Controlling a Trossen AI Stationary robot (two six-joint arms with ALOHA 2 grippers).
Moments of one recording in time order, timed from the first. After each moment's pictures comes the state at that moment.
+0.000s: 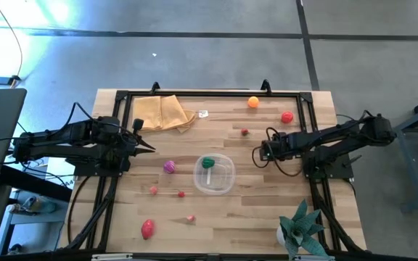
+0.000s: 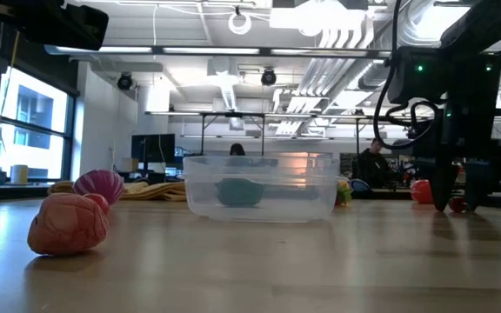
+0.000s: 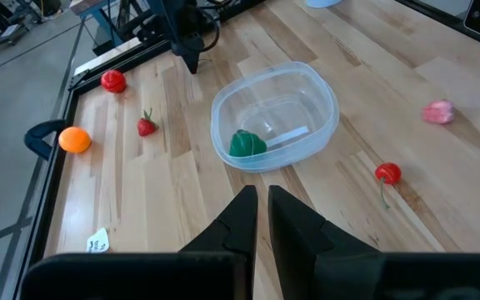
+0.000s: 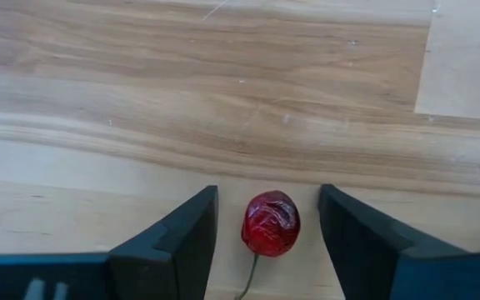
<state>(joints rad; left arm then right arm) 0.22 0.47 0.59 -0.63 0.16 0.49 -0.05 1.30 0.51 -0.67 0.17 1.41</state>
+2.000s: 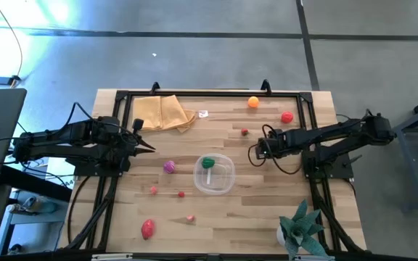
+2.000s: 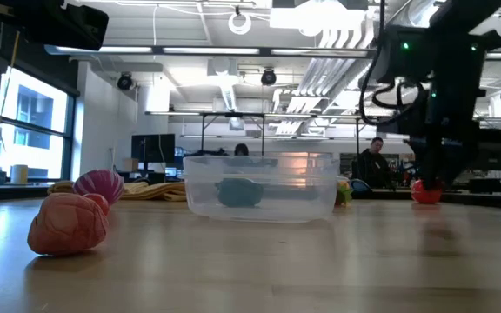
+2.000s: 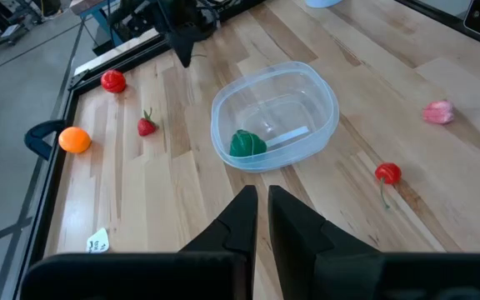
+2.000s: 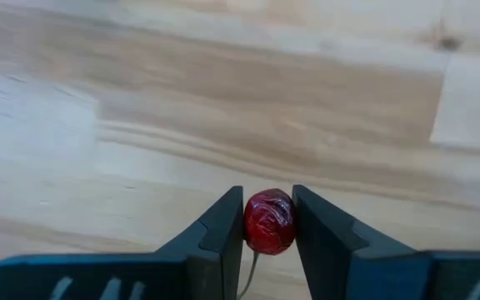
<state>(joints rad) 0.22 0.47 0.59 -0.63 0.16 0.49 -0.04 1.30 0.66 -0.79 0.23 1.35</state>
